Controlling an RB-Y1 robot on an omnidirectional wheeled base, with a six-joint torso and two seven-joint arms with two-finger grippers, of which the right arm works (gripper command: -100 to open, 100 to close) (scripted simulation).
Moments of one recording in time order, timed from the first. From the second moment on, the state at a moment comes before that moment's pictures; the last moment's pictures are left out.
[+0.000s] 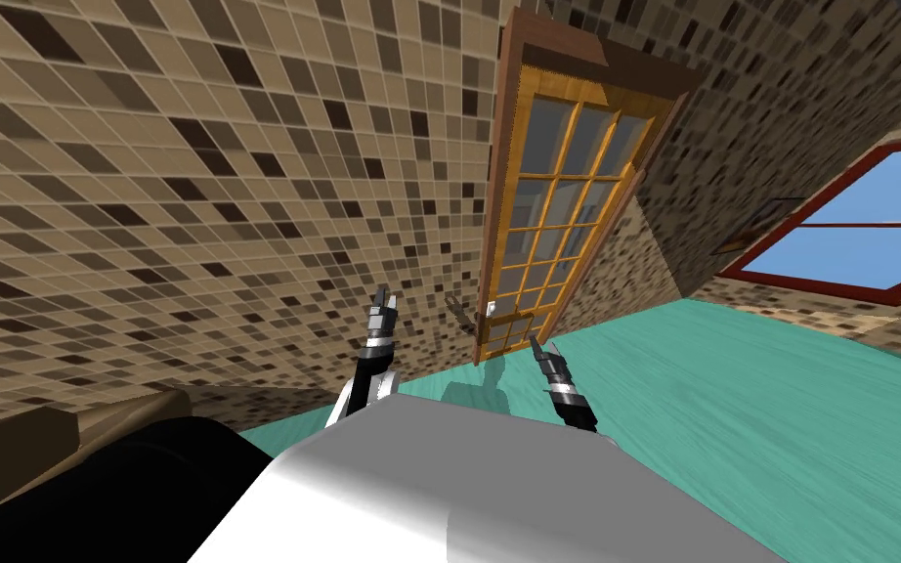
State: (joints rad) arm 0.30 -0.11 -0.13 -1.44 0.23 -0.72 0.70
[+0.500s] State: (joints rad) arm 0.26 -0.12 -0.15 -1.28 0.26 -0.77 0.83
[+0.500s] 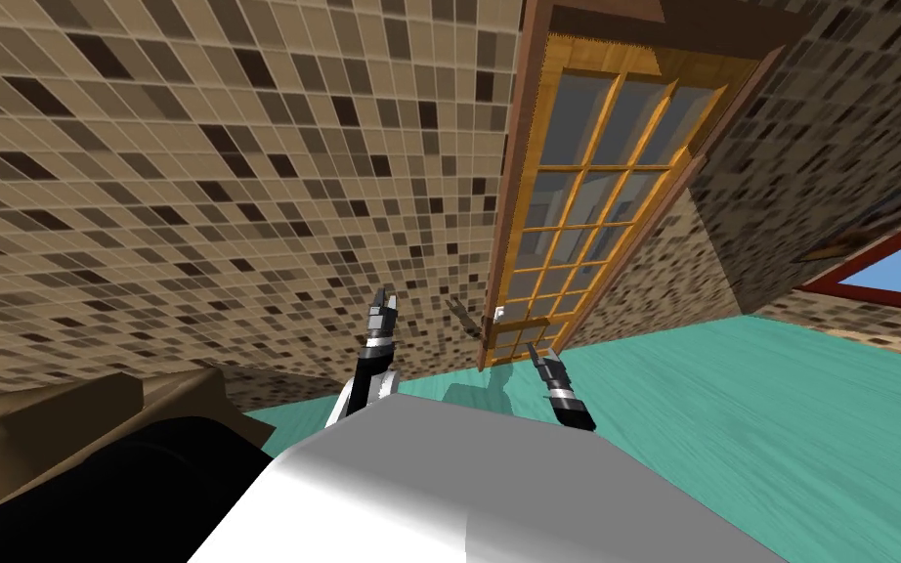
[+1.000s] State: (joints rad) arm 0.22 -0.13 -0.17 -1.14 0.28 -0.81 0.94
